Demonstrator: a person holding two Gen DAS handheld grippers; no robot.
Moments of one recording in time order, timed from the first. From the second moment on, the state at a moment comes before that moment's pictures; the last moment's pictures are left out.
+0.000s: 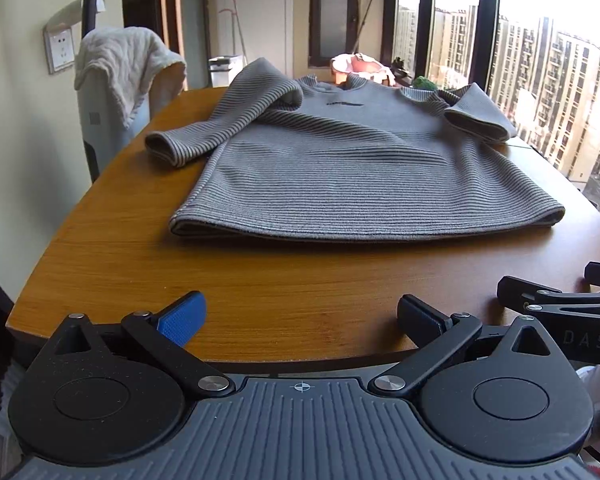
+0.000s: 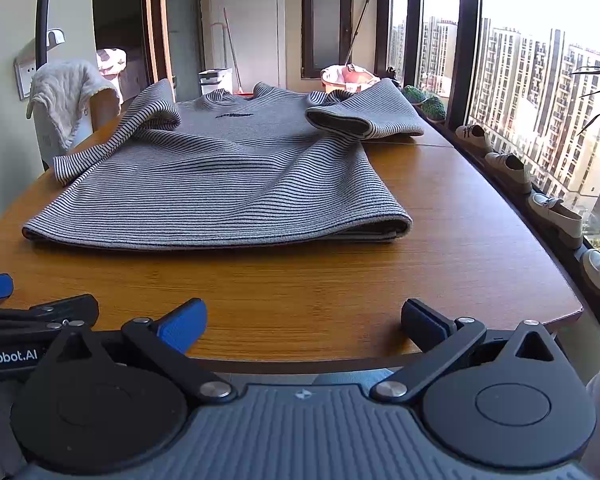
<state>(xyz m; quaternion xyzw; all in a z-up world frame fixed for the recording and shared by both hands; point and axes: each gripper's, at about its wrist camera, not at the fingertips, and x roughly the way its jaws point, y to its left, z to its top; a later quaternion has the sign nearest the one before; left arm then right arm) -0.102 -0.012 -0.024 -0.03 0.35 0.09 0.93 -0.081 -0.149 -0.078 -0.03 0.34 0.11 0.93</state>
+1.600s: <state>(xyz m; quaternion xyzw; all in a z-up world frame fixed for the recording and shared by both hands) -0.103 -0.010 -0.024 -0.02 0.35 0.09 0.93 -0.083 -0.145 -0.079 -0.03 0.33 0.11 0.94</state>
